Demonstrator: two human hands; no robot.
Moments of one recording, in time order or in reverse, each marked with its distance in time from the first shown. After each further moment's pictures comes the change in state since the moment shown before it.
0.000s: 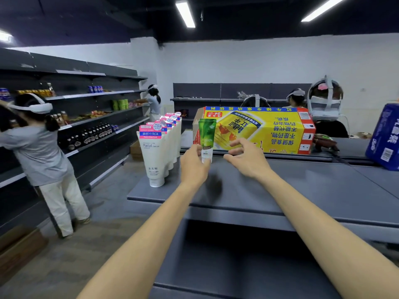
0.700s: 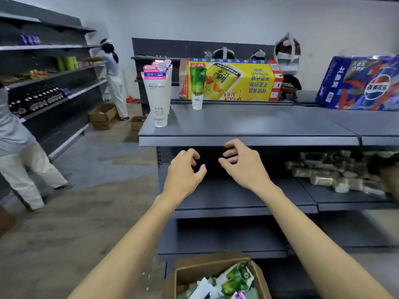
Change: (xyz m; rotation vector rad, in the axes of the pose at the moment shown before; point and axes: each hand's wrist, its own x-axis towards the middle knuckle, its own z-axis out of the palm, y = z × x) left_hand -0.179 -0.070 -0.099 0.137 -0.269 0.237; right_hand -0.234 -0.027 0.054 -0.183 0.069 0.084
